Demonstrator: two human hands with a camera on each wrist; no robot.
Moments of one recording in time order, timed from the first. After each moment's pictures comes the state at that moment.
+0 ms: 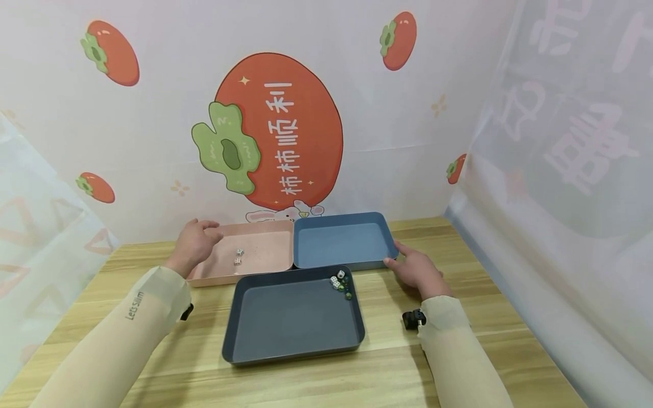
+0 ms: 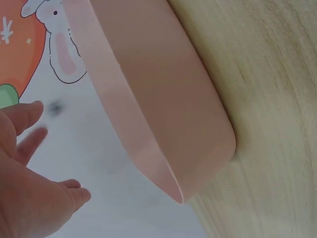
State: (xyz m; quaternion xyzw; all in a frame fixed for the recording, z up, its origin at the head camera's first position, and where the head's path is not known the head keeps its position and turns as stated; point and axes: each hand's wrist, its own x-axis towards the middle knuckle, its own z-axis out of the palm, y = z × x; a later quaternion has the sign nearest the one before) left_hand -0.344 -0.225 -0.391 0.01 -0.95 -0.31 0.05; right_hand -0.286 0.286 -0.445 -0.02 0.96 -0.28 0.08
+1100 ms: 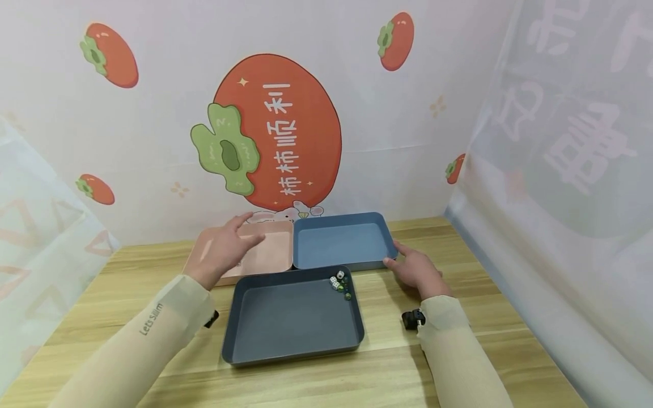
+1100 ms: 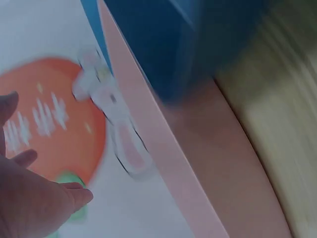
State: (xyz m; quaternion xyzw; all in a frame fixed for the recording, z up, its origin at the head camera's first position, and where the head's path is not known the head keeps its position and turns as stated) left_hand -0.318 -0.146 -0.384 -0.05 -0.92 -0.38 0.04; right_hand -0.285 0.286 -0.444 -0.01 0.96 -0.28 0.08
